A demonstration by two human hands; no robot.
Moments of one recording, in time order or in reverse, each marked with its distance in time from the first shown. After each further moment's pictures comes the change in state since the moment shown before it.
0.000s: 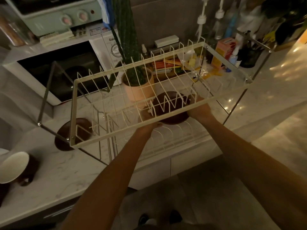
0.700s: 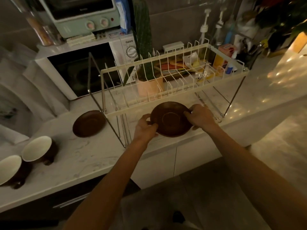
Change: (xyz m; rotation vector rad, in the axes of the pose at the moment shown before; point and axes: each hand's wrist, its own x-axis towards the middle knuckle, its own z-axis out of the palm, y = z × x) left_hand -0.095 -0.020 -0.064 0.120 -0.001 0.067; right_hand -0.108 -0.041 -0.012 0.017 -0.125 0.106
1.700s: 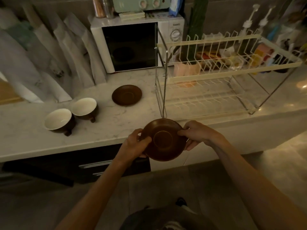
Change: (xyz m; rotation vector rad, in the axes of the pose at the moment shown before) left_hand -0.137 -0.102 -0.155 0.077 -0.010 -0.081; right_hand -0.149 -0.090 0.088 0.178 -0.603 -0.014
